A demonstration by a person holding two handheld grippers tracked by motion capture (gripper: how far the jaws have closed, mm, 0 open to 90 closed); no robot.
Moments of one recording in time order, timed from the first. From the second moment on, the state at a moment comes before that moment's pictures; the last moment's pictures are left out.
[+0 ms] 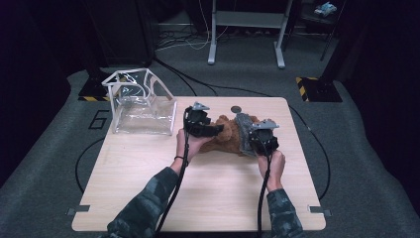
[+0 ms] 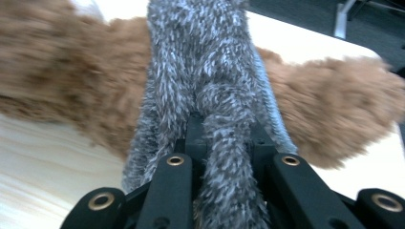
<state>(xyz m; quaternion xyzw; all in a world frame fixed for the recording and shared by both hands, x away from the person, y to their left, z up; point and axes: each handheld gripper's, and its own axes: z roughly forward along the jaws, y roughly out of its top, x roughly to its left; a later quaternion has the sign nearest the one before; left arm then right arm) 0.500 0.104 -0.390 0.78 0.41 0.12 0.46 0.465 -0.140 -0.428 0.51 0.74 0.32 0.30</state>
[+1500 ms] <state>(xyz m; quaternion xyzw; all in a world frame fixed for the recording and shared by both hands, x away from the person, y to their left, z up) 0.526 0.142 -0.440 0.77 0.47 0.11 0.41 0.411 -0.136 -0.454 0.47 0.78 0.31 0.27</state>
